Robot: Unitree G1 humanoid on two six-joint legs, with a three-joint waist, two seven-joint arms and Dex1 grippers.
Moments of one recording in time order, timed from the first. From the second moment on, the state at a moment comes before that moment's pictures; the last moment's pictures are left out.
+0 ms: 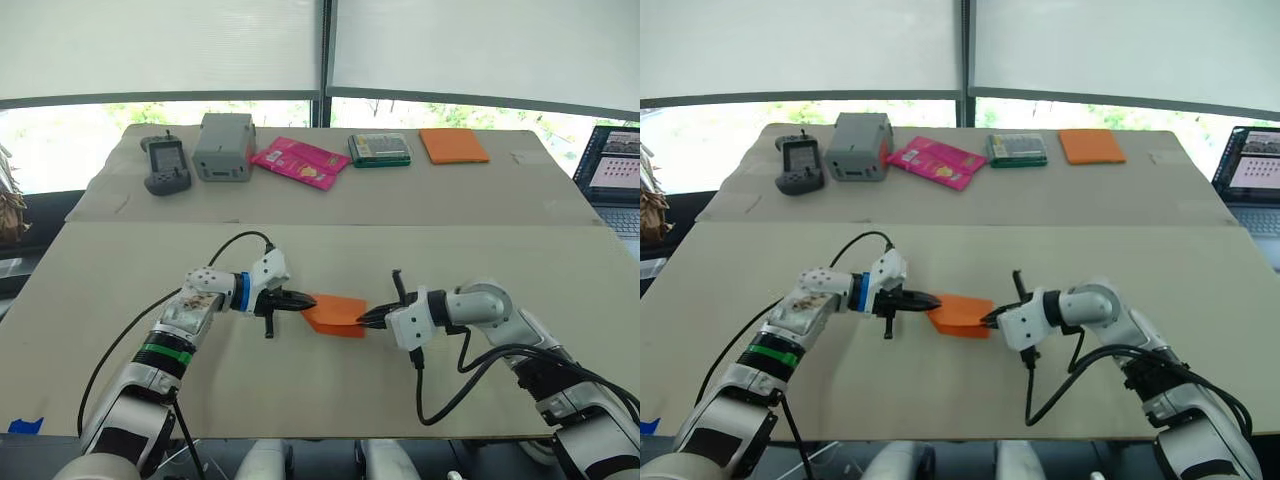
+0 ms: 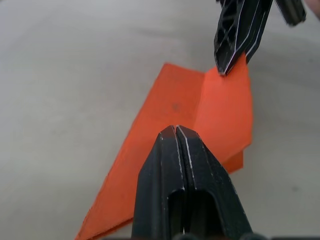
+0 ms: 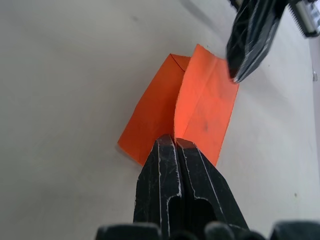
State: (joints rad) left arm -0.62 0.49 -0.29 0.46 -0.20 0.12 -1.26; right arm -0.54 -0.68 0.39 0.24 -0.15 -0.61 1.07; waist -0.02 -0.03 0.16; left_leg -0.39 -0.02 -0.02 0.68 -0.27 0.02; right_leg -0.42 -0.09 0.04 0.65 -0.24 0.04
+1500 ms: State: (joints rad) left arm -0.69 0.44 -0.26 0.61 -0.12 0.00 -1.34; right arm -0.53 -0.70 0.40 0.28 -0.07 -0.73 1.14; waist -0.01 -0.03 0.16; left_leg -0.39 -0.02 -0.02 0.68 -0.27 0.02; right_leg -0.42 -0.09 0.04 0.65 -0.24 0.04
